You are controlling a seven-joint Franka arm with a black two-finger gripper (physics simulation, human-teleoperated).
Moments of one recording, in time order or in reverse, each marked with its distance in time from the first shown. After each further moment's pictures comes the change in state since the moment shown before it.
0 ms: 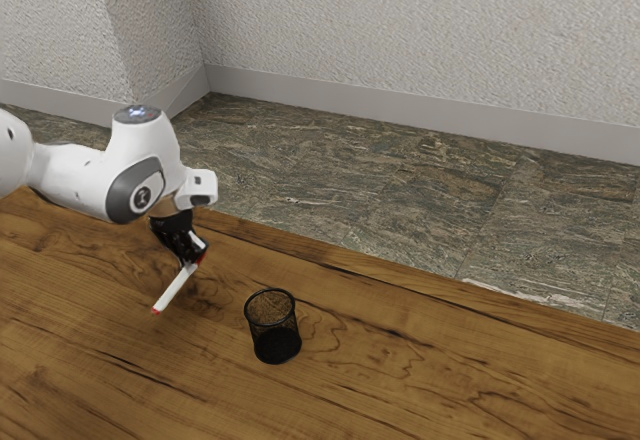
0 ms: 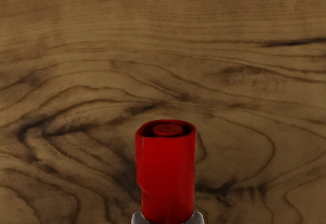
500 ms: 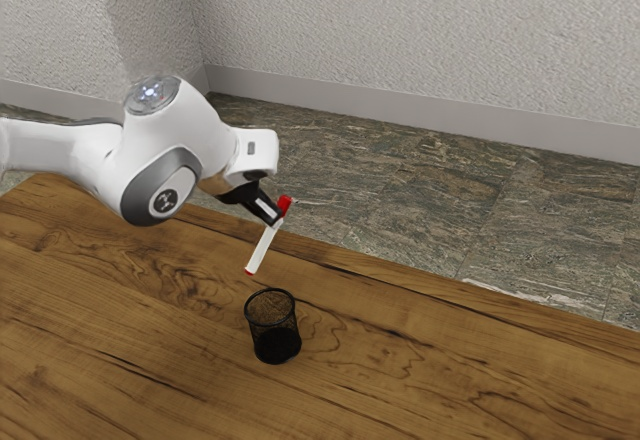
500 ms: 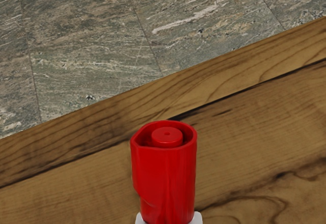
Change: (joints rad) arm -0.310 -0.254 -0.001 -0.085 0.014 0.233 -0.056
